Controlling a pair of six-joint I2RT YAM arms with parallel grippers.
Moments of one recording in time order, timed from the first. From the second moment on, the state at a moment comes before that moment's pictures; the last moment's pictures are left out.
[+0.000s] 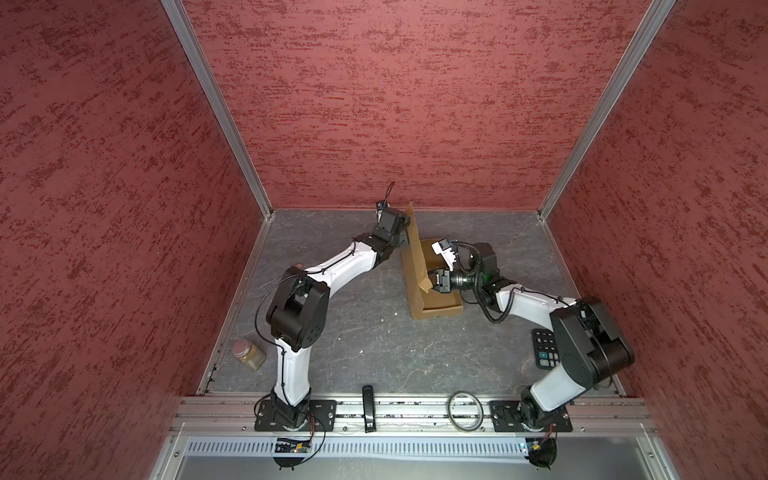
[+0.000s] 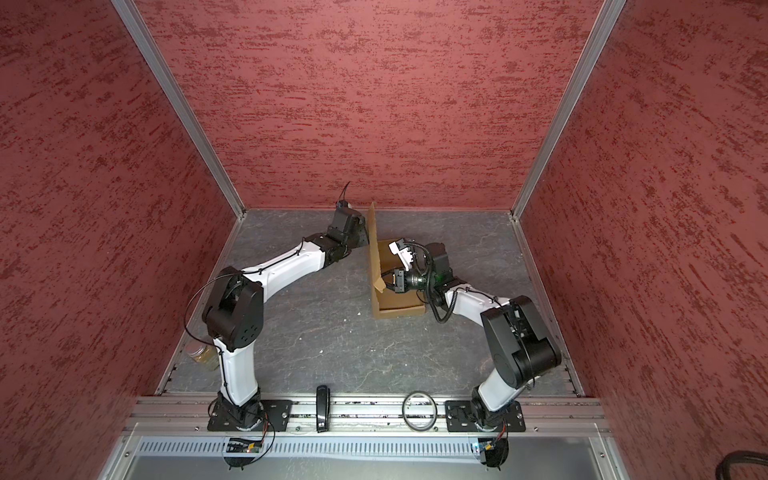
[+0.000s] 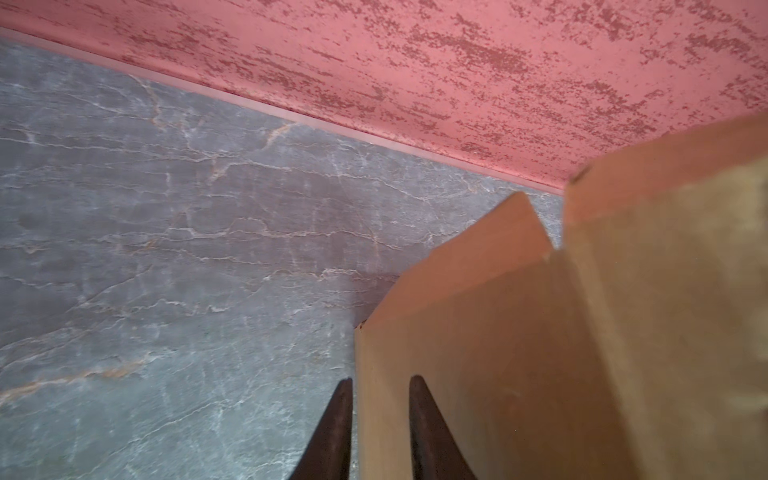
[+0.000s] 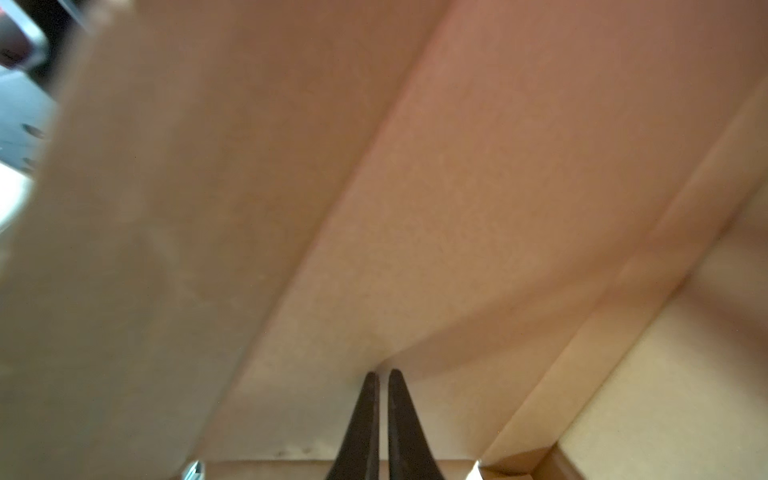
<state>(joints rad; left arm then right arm) -0.56 1.97 1.56 -0.24 -0.26 -0.61 0.39 1.63 0.82 0.43 -1.00 0.56</state>
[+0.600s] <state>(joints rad) -0.56 2.05 1.70 -0.24 -0.12 -0.56 0.46 1.75 0.87 0.53 -0.98 0.62</state>
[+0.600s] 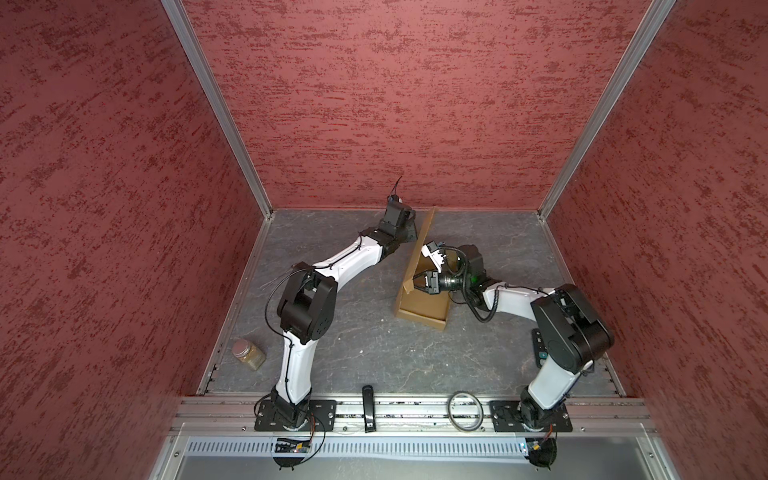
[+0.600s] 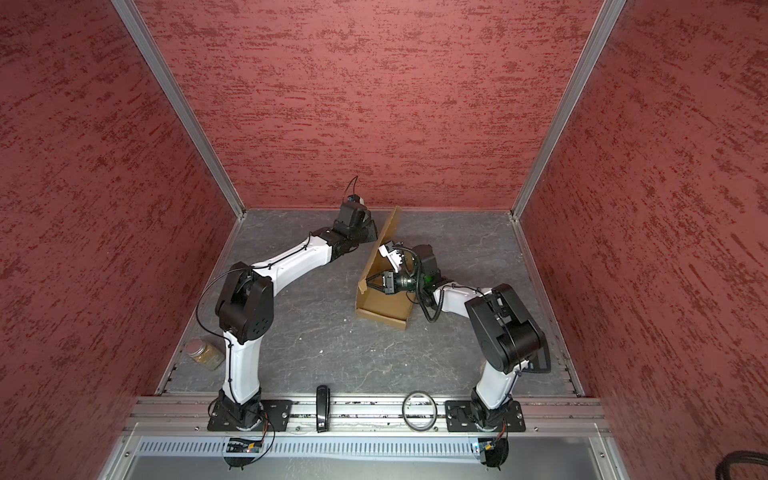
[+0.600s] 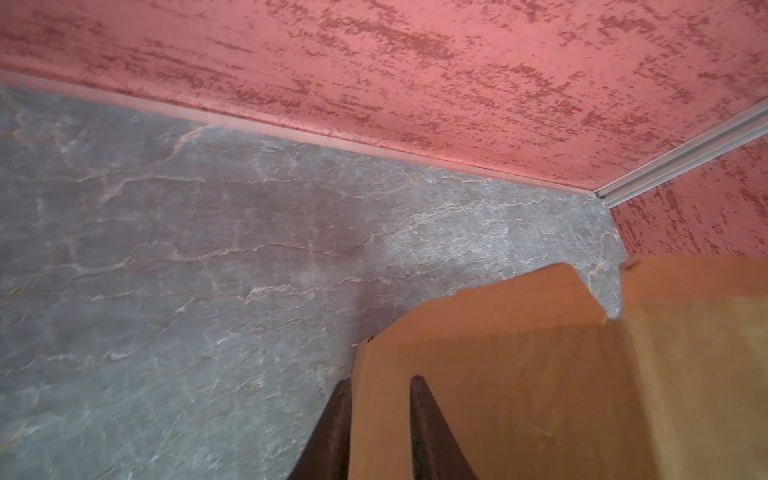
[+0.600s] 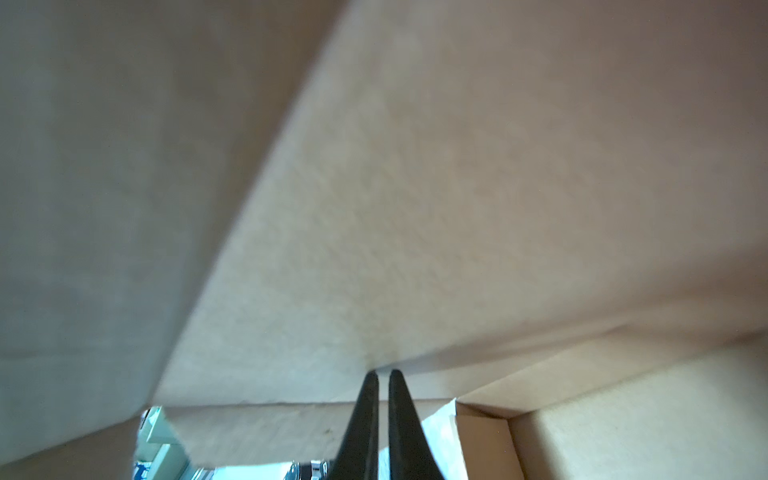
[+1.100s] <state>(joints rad) -0.49 1.93 1.53 -0.25 -0.07 -0.54 0.45 1.76 0.87 0.54 -0.84 0.62</state>
